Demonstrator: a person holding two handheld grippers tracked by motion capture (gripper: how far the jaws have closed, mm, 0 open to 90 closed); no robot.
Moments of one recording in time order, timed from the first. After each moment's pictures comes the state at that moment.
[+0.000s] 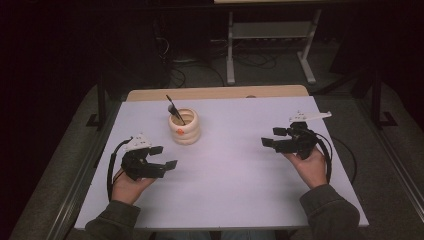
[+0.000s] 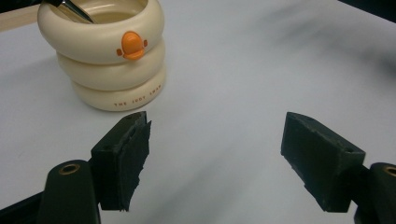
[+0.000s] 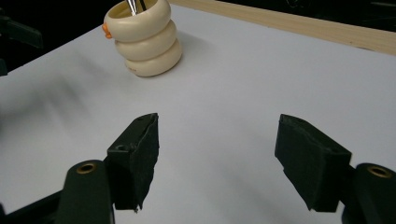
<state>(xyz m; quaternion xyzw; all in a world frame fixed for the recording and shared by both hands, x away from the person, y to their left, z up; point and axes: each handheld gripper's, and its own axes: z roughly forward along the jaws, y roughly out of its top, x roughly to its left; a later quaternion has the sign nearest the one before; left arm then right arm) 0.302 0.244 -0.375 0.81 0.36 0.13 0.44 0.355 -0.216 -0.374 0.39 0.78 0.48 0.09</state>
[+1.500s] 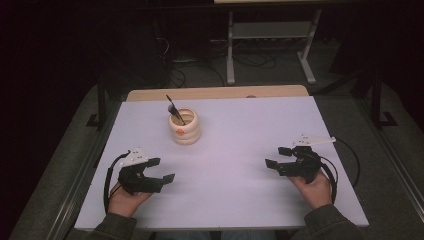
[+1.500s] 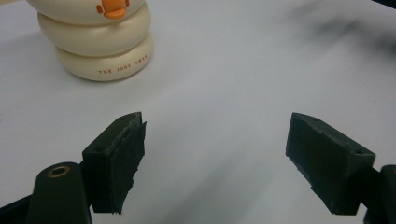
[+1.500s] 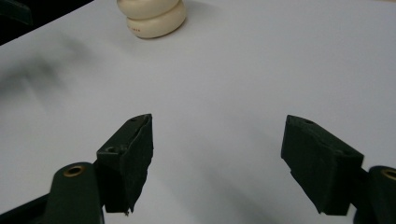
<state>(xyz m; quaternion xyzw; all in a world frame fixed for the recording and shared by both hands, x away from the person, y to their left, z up) 0.274 0.252 -0.395 0.81 0.35 0.12 0.44 0.307 -0.224 -0.408 0.40 0.78 0.47 0.10</state>
